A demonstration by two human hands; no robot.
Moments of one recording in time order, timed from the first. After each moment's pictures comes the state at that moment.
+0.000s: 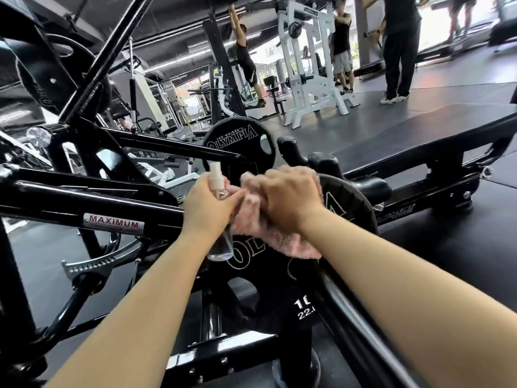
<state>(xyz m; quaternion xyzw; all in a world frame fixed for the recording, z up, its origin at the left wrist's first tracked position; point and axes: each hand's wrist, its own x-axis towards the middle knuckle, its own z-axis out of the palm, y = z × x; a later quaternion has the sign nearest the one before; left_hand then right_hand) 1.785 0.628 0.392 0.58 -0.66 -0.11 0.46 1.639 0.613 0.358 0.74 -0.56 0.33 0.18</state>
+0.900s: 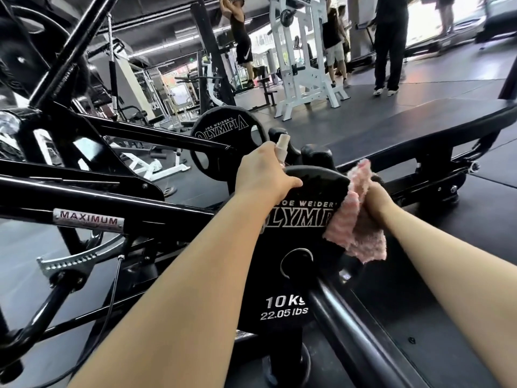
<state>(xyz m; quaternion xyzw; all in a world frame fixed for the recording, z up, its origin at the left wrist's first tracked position) 1.696 0.610 0.405 0.57 -0.77 -0.04 0.28 1.515 0.593 0.299 0.40 -0.61 0.57 -0.38</state>
